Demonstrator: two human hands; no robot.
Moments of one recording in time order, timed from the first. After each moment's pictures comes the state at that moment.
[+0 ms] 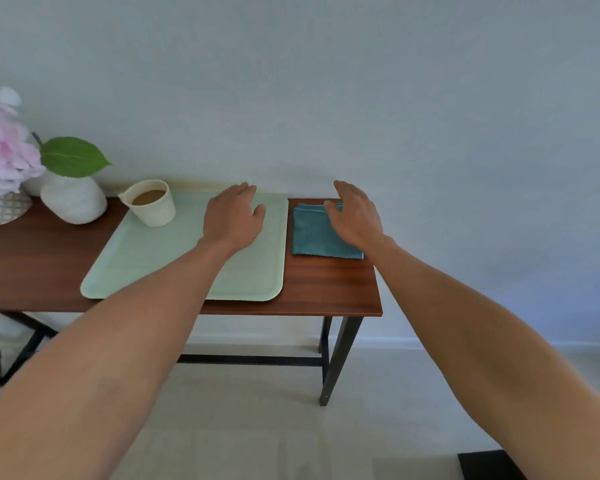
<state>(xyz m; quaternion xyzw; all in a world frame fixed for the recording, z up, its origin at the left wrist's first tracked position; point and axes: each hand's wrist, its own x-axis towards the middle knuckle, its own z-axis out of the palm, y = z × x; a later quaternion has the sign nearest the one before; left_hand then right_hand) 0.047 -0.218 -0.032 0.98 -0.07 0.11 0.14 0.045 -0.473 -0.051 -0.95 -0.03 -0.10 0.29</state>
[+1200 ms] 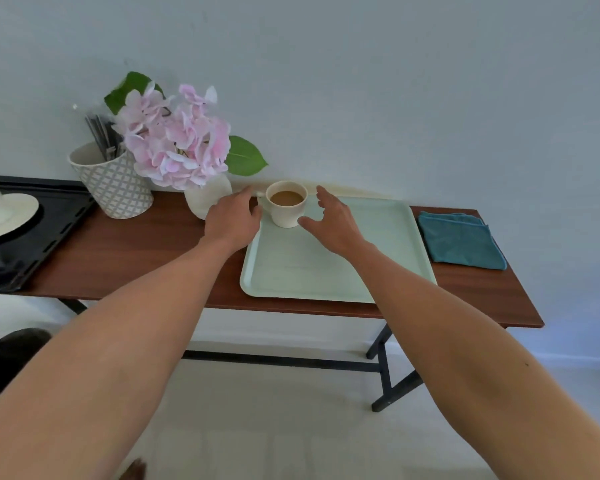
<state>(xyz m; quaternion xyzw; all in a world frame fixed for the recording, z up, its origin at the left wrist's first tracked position) 0.065 0.073 -0.031 0.97 -0.04 0.12 0.21 0.065 -0.149 -0.048 -0.92 -0.05 -0.03 0.38</state>
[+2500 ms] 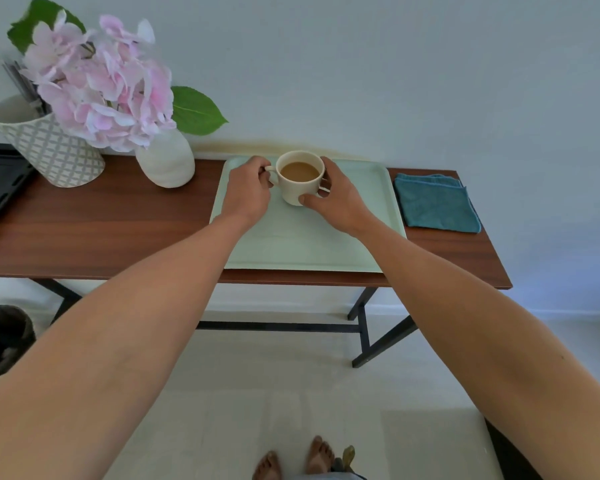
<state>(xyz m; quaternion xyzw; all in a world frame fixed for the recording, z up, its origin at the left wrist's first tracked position) 0.073 -0.011 -0.062 0.89 -0.06 0.13 0.44 0.047 -0.209 -0.061 -0.86 -0.06 -0.02 0.51</state>
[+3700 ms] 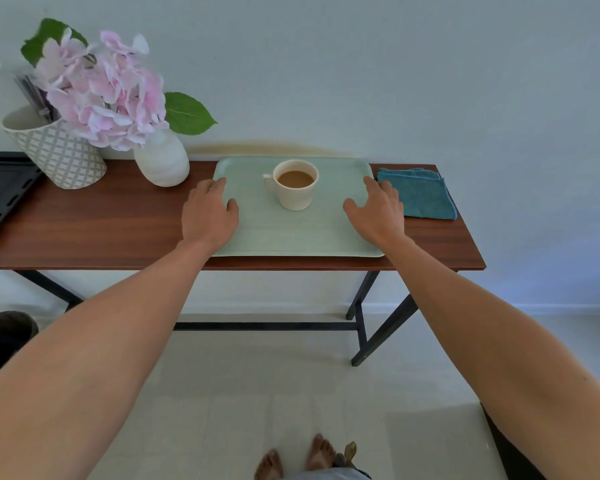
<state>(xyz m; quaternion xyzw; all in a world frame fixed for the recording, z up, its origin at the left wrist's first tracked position) 0.011 0.029 -0.071 0.97 -0.01 0.12 0.23 -0.013 -0.285 -0.069 -0.96 0.10 -0.11 0.25</state>
